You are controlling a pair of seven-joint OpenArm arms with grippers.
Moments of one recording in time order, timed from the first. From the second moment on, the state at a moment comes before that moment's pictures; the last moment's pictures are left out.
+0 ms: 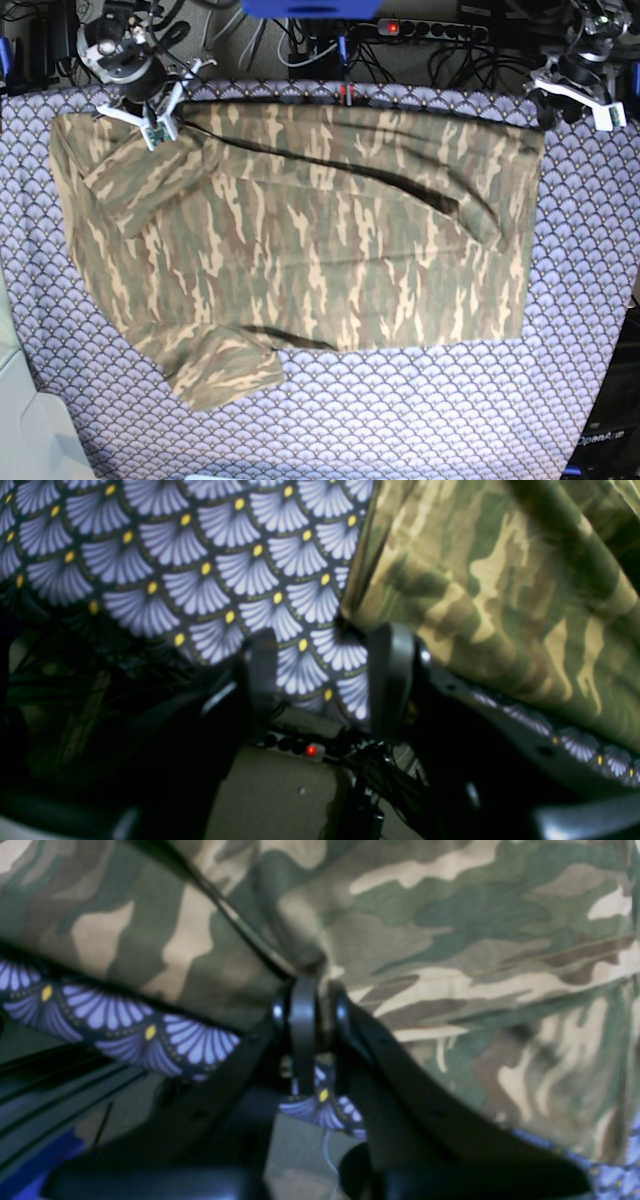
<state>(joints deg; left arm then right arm) 27.0 -1.6 -47.0 94.4 -24.7 -34.5 32.3 -29.8 -4.8 21.4 108.0 -16.0 40.0 -31.1</state>
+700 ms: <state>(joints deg) 28.9 -1.6 -47.1 94.6 -24.7 -34.7 32.3 -10.7 -2.7 9.0 110.7 -29.6 40.3 -38.5</state>
